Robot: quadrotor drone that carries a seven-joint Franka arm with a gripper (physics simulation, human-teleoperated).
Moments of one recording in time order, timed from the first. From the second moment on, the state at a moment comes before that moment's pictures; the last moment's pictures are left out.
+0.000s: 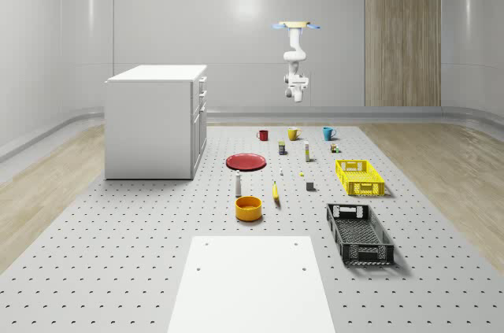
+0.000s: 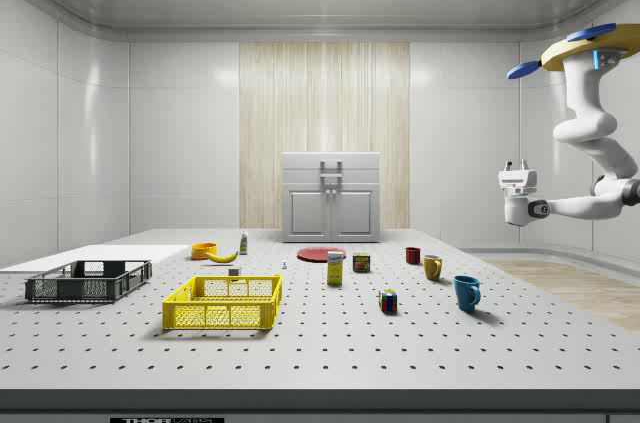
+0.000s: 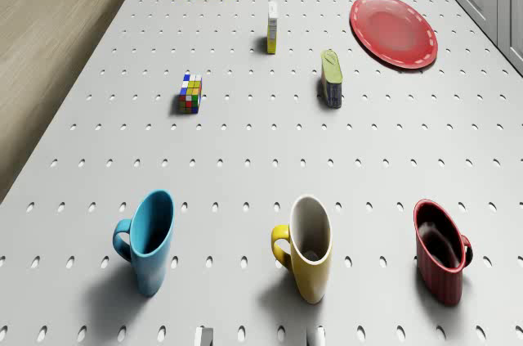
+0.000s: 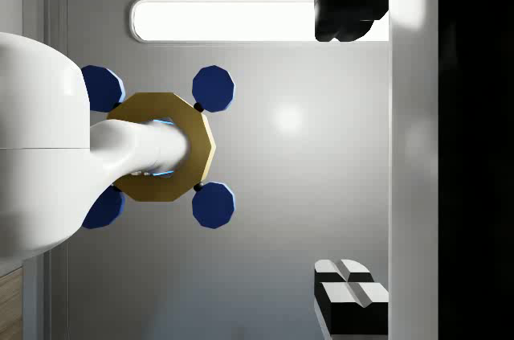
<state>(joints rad) 0.00 -0.79 0.00 -2.34 0.00 1.55 0.79</state>
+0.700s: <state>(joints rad) -0.01 -0.72 0.00 -2.08 0.00 1.38 0.78</state>
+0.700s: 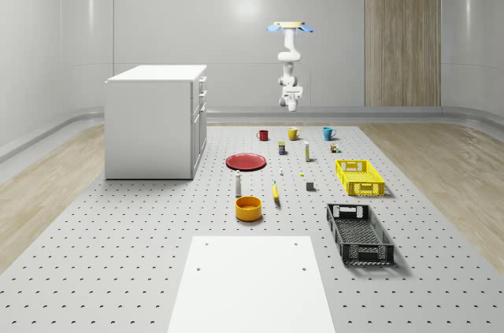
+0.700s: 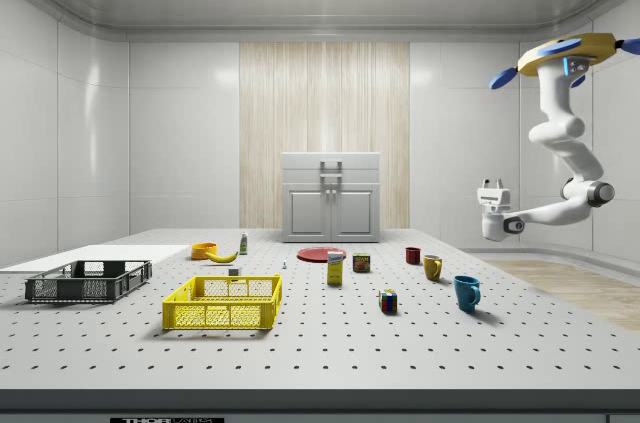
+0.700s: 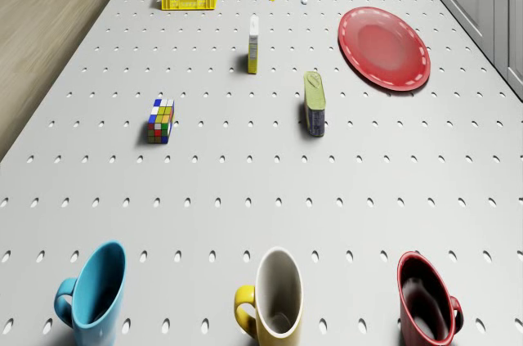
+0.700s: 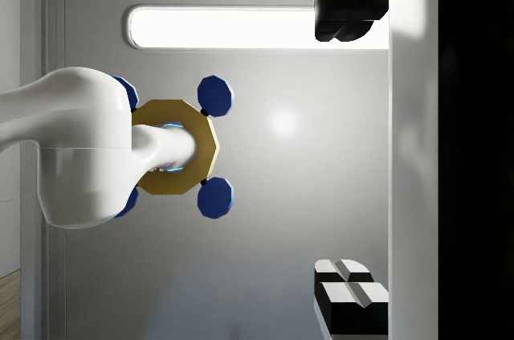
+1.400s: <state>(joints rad) -0.01 -0.70 0.00 -2.04 0.00 1.36 0.78</state>
